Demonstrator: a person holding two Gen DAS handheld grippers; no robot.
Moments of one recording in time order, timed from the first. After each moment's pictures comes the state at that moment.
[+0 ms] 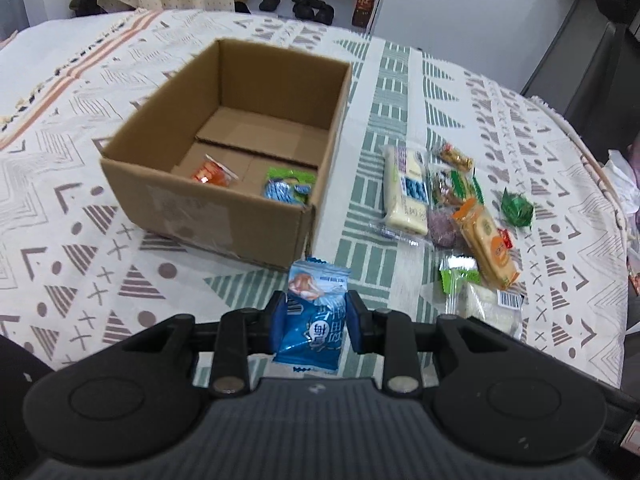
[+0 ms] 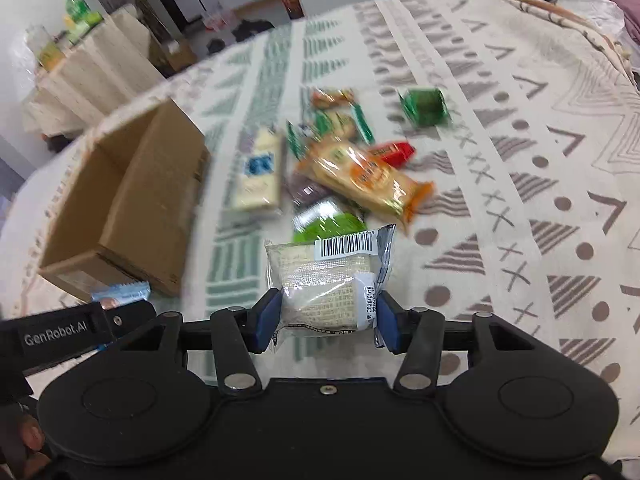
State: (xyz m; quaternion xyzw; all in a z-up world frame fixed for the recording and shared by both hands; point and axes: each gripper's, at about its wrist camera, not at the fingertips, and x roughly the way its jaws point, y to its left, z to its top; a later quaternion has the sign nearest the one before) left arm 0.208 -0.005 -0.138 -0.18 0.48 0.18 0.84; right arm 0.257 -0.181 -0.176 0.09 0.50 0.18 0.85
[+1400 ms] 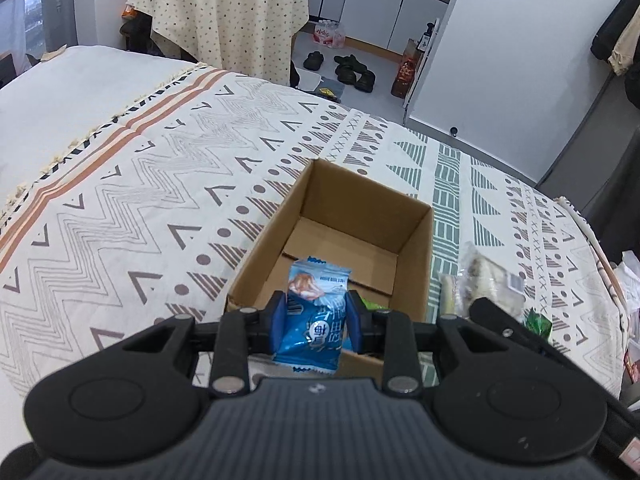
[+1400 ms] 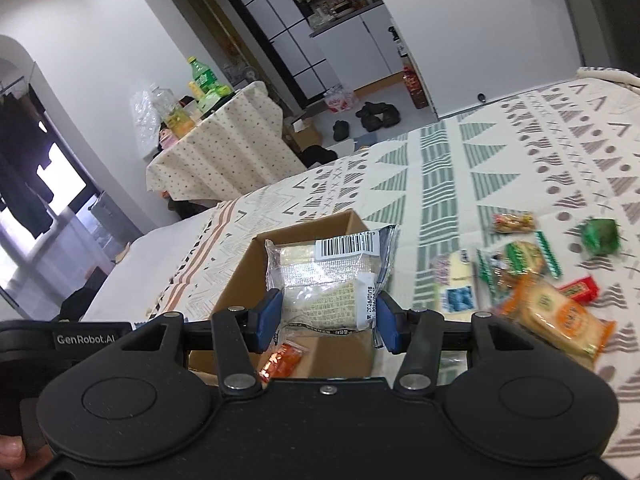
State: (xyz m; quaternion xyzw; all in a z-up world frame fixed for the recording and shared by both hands) left arm 0.205 0.094 -0.074 -0.21 0.40 0.24 0.86; right arm 0.282 -0.098 -0.129 0.15 0.36 0.33 0.86
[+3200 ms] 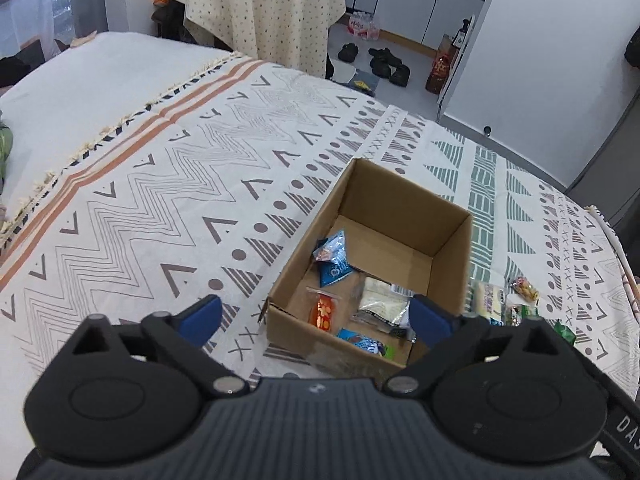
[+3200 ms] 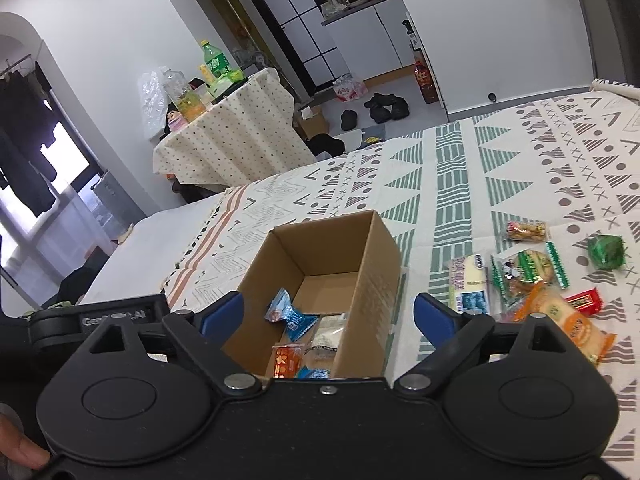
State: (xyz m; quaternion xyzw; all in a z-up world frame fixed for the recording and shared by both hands) left arm 0.200 0.106 -0.070 -0.22 0.42 0.28 0.84; right arm 0.271 -0.097 -0.102 0.12 0.37 0.33 0.86
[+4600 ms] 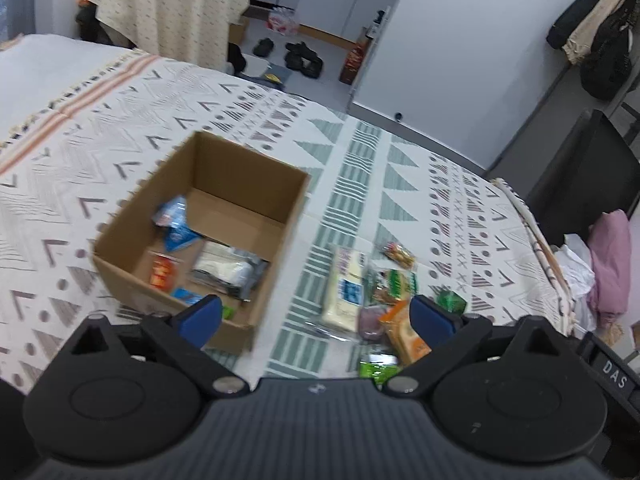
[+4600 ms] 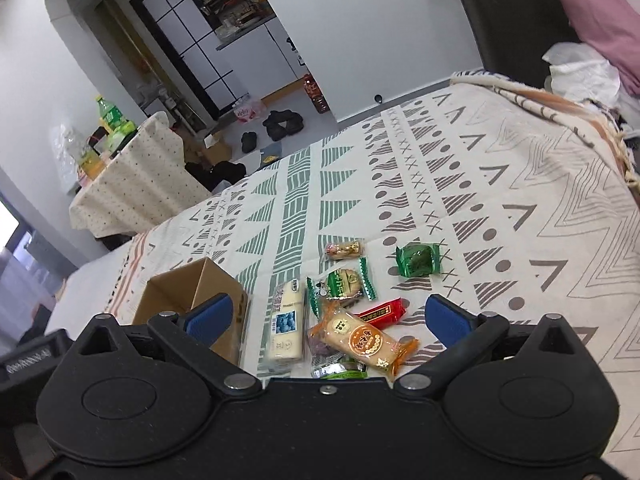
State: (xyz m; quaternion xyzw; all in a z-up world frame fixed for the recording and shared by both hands) left arm 0.237 -0.002 -0.067 -0.24 0.40 0.17 0.87; right arm 0.310 -0.237 -0.108 0.17 0.40 0.20 0.88
